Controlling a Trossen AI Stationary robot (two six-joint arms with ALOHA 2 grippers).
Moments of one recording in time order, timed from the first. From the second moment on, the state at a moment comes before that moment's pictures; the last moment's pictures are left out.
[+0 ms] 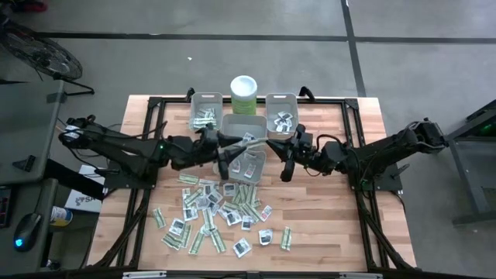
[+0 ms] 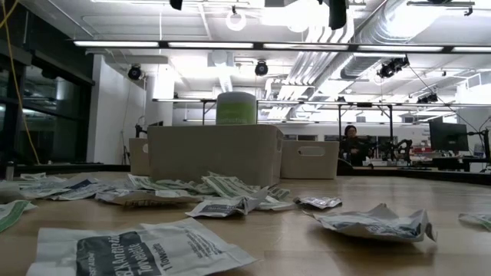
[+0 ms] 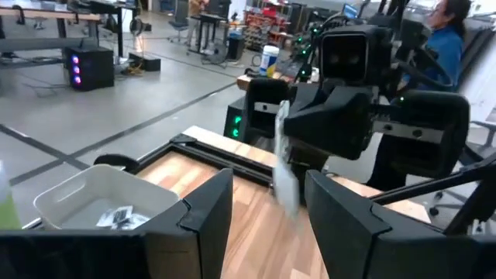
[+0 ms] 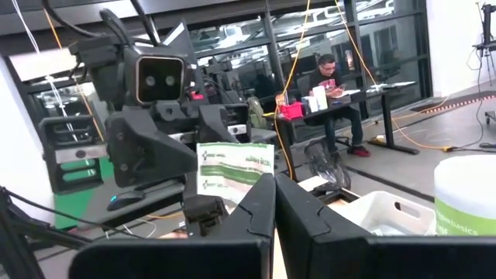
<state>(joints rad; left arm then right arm) -0.21 1.23 0.98 0.22 -0.54 -0.24 0.19 1.27 0.74 0.72 0.54 0.17</state>
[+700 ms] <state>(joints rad) -0.17 1.23 0.98 0.20 -0.48 -0.25 0.12 1.27 0.74 0.72 0.40 0.18</state>
